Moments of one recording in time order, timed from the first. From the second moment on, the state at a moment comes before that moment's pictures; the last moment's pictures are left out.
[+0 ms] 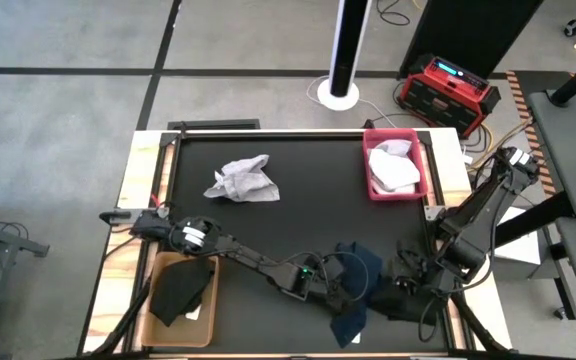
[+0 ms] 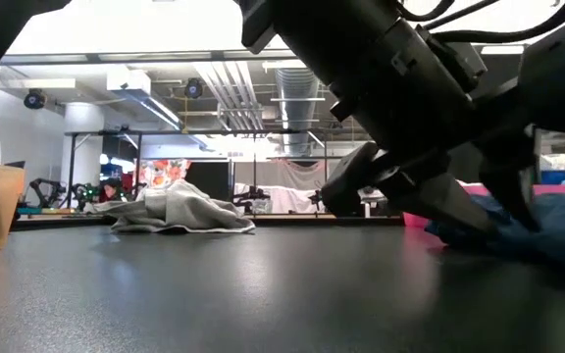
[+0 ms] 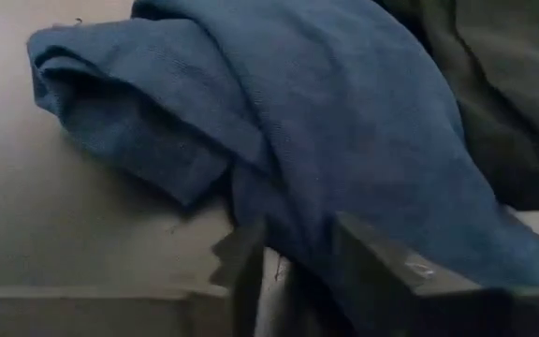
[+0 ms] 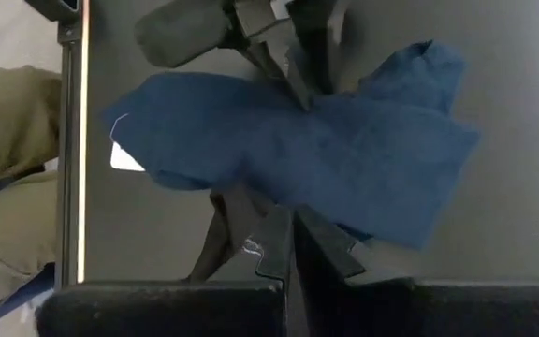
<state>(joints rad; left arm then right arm) -0.37 2.47 1.91 -0.26 -0.49 -0.86 0.89 1.23 0.93 -0.84 0.34 0.94</state>
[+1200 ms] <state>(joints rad) -0.42 2.30 1.92 -0.39 -0.54 -0.83 0.89 1.23 0.93 -0.84 0.45 0.89</state>
